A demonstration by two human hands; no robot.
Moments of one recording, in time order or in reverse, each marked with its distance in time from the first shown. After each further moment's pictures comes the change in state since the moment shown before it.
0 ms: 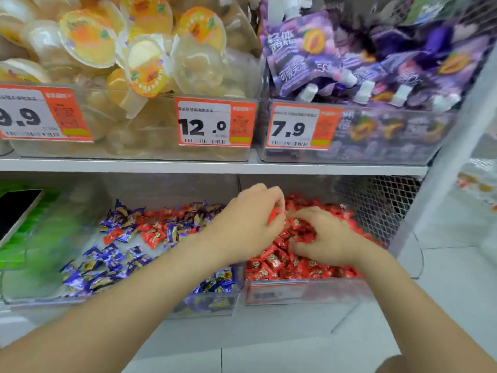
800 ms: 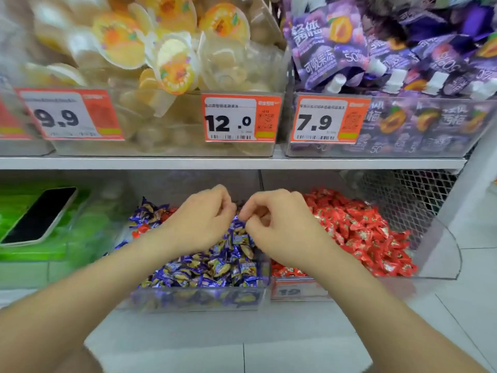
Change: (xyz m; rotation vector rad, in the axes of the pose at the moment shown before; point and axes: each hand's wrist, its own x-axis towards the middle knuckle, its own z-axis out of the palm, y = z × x) left_hand -0.042 -0.068 -0.045 0.116 -0.014 -0.308; right_hand -0.024 -0.137 -0.001 0.415 0.274 -0.282
